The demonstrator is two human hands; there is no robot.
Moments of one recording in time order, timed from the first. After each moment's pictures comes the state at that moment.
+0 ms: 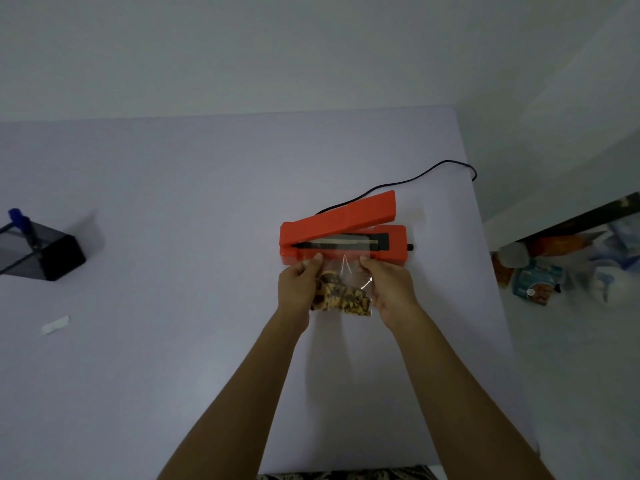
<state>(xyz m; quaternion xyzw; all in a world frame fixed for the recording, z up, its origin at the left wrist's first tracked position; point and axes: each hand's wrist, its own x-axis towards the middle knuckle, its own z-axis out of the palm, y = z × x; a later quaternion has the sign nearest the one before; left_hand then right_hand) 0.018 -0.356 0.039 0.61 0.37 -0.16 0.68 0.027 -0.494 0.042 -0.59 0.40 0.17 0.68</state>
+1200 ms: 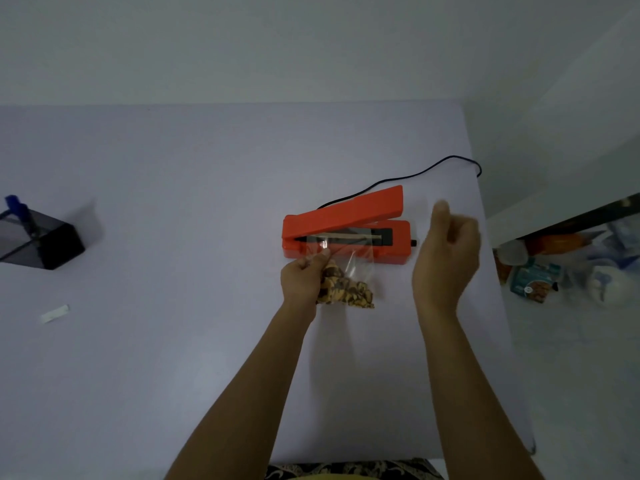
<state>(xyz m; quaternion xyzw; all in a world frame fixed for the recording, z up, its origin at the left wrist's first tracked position) 0.021 -0.361 0.044 0.59 0.42 -0.15 0.67 0.033 -0.509 0.111 -0.79 0.31 -0.18 0.50</state>
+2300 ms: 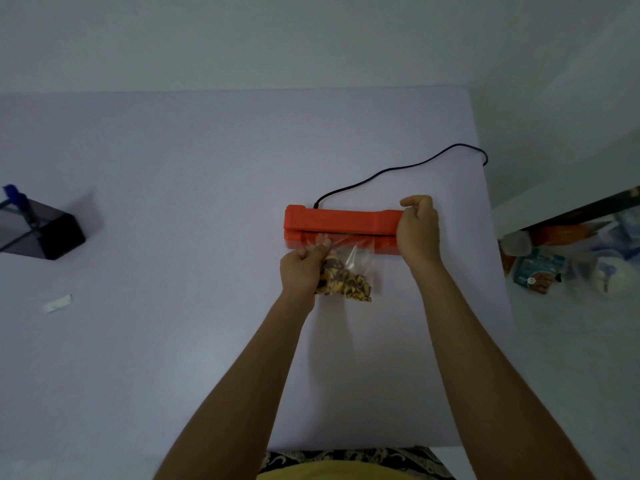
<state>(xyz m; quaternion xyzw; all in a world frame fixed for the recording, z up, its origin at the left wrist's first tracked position) 0.021 -0.354 0.033 0.59 0.41 -0.16 0.68 0.076 -0.517 0.057 -0.84 0.27 0.05 0.46</state>
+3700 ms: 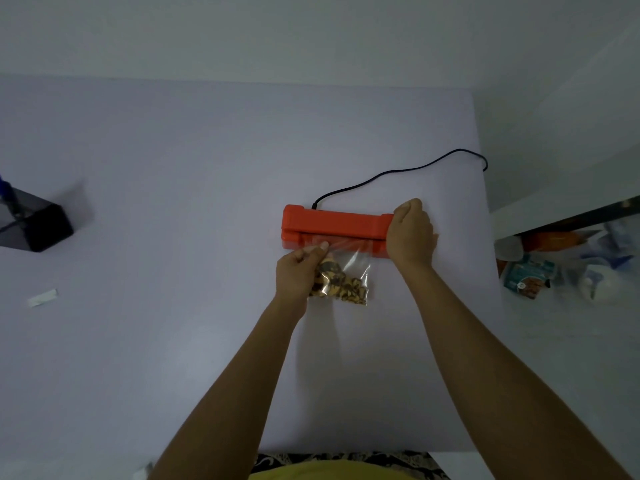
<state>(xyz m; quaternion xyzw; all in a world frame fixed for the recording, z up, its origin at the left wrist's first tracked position) 0.019 -0.347 0.023 0.56 0.38 -0.18 0.71 0.088 -0.512 0.026 -0.93 0.23 0.03 0.27</state>
